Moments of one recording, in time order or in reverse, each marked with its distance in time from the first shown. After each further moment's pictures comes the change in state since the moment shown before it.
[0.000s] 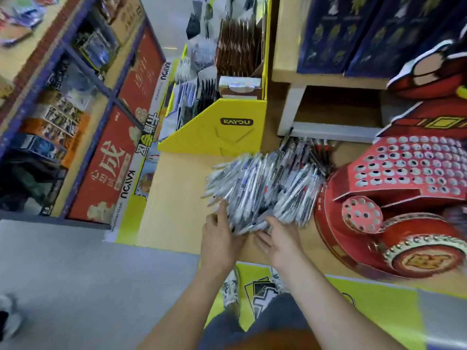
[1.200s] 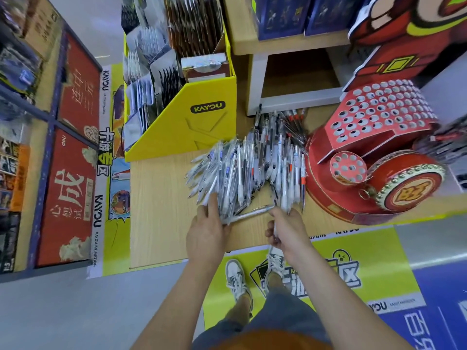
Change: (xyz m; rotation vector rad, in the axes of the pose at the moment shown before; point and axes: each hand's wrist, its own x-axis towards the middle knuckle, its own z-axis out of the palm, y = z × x) left_hand 0.013 -0.022 -0.030 0.292 -0.120 0.226; right_hand -0.018 0.031 -0.021 -0.132 0.098 -0.213
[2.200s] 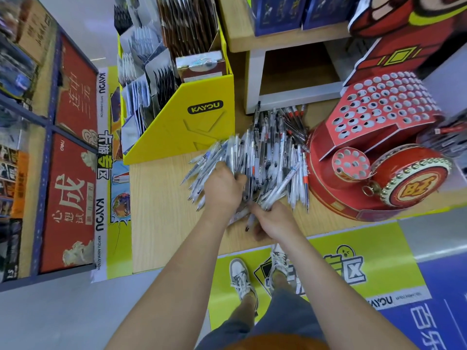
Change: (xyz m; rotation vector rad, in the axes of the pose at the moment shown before) left_hand 0.083 0.059 -0.031 -0.257 0.046 -0.066; right_hand 0.013 -0.006 0.020 -0.560 -0.101 -0.234
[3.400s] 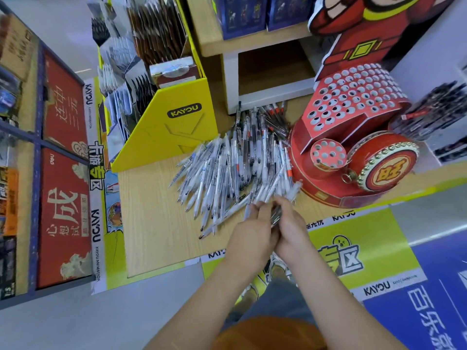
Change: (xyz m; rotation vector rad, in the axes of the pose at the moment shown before) left_hand -0.112 0.016 0.020 0.123 -0.298 0.460; right_hand -0.042 0.004 -0.023 1.161 0.061 0.243
